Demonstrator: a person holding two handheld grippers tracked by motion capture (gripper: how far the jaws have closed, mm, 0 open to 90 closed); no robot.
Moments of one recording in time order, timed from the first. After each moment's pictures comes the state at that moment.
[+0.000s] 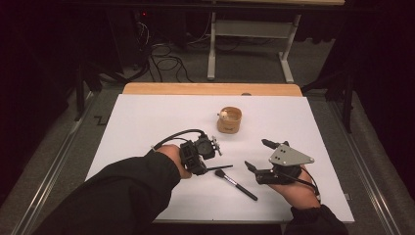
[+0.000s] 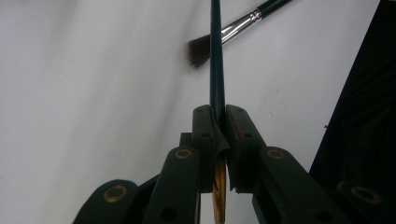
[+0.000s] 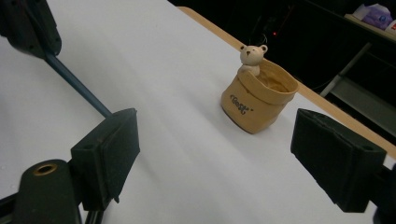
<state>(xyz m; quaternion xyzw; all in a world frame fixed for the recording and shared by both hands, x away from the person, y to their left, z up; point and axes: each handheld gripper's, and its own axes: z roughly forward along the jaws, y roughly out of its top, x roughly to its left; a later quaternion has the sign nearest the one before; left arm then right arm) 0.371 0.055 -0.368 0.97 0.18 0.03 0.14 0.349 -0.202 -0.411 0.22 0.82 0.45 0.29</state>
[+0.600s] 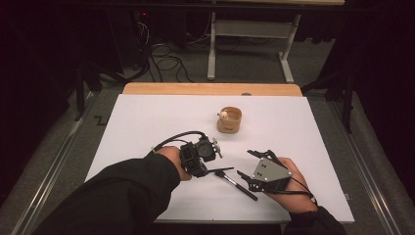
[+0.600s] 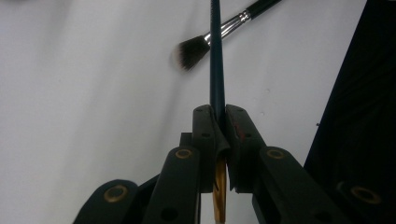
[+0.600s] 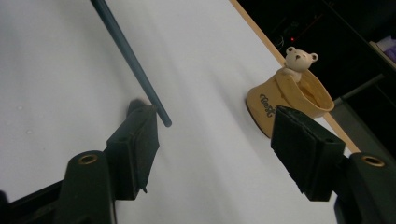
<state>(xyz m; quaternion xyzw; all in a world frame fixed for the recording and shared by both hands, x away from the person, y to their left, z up) 0.365 0.054 -0.366 0.97 0.17 0.03 0.14 0.332 -0.176 -0.423 0.10 0.86 0.37 0.32</state>
